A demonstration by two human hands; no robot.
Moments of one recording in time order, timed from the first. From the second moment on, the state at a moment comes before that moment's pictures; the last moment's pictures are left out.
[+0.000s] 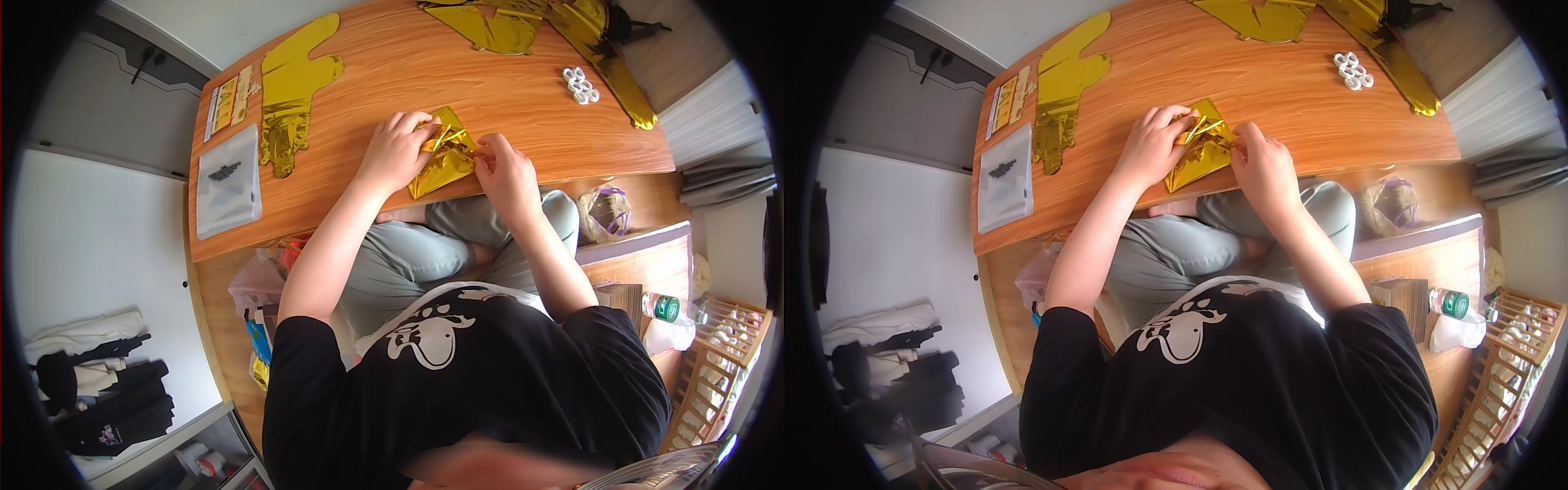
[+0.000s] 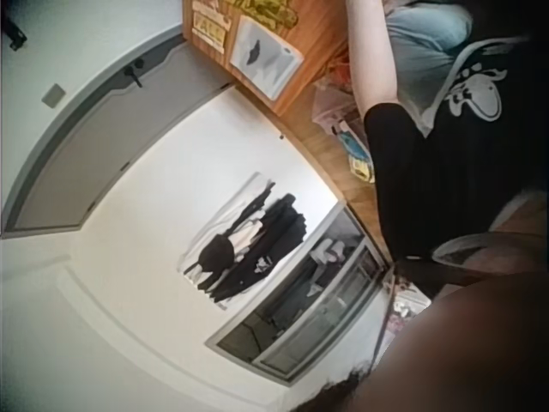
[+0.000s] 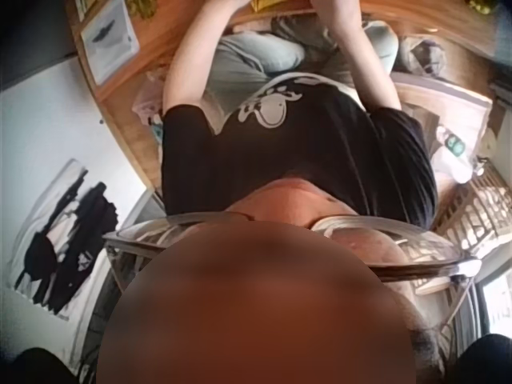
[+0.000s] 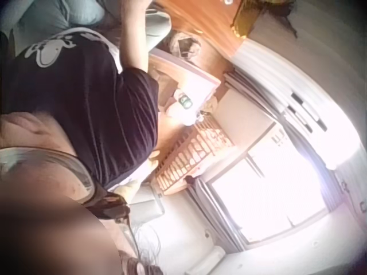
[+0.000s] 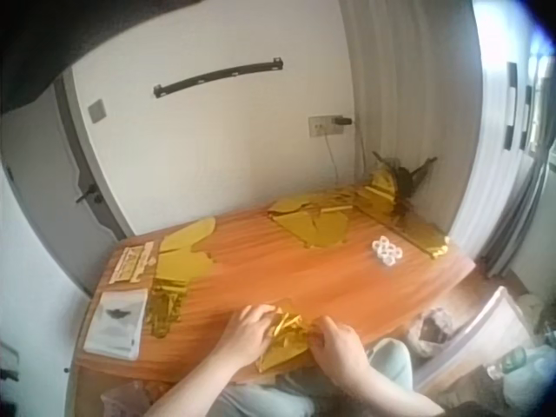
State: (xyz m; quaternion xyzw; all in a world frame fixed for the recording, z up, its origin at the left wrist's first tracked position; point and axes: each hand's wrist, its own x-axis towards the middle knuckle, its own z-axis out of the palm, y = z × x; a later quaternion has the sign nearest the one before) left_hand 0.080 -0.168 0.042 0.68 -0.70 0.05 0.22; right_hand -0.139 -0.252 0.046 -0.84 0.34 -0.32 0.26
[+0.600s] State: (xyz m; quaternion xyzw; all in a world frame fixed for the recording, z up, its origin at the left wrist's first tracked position) left_hand 0.085 -0.170 0.039 0.67 -0.70 0.02 0.25; right_hand -0.133 -0.251 0.042 -0.84 0.32 -0.36 0.25
